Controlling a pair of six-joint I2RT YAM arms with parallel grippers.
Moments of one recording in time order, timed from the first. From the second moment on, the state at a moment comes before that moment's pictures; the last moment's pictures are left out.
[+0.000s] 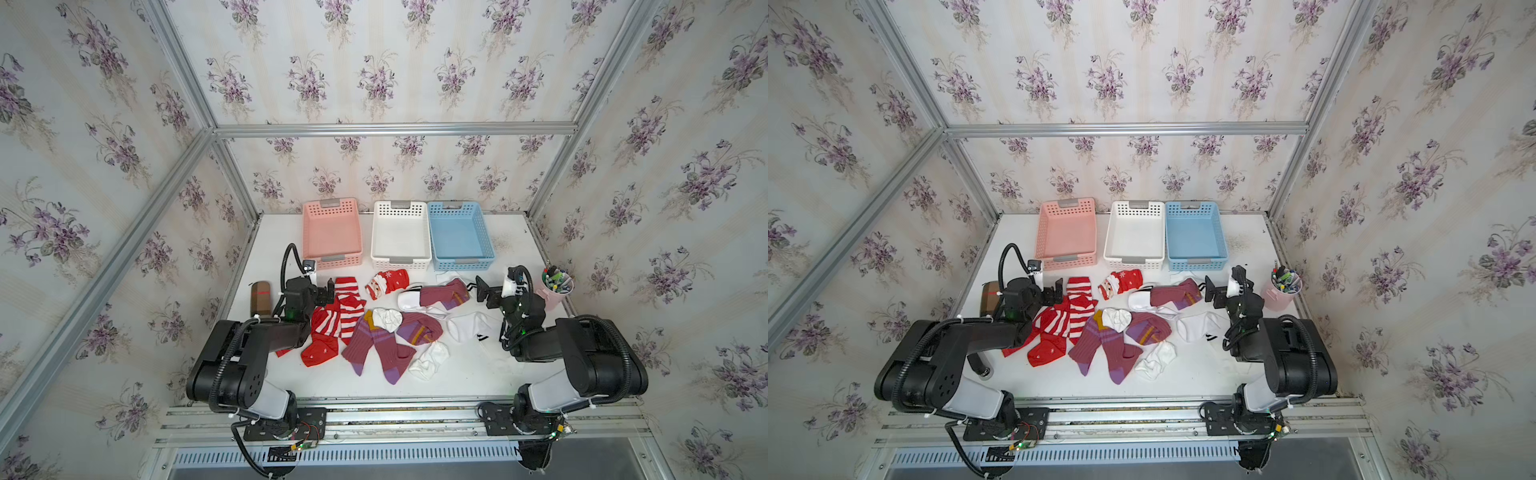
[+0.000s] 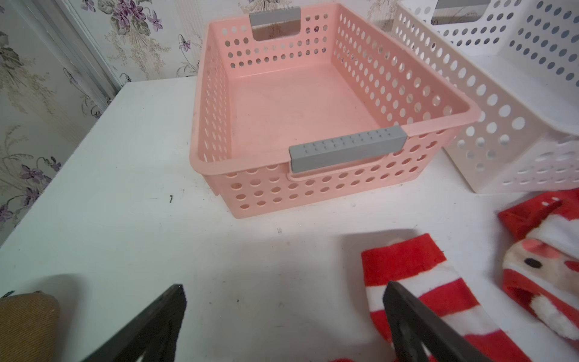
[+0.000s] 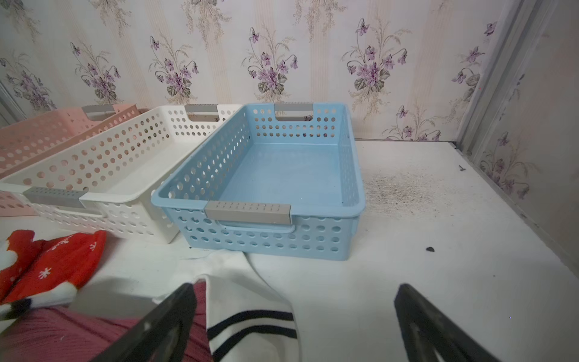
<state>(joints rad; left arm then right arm) -0.11 1.52 0.41 0.68 -0.11 0.05 -0.01 1.53 0.21 1.17 -0.20 0.03</state>
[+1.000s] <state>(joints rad) -0.11 1.52 0.42 0.68 -0.11 0.05 -0.01 1.53 0.21 1.17 -0.20 0.03</state>
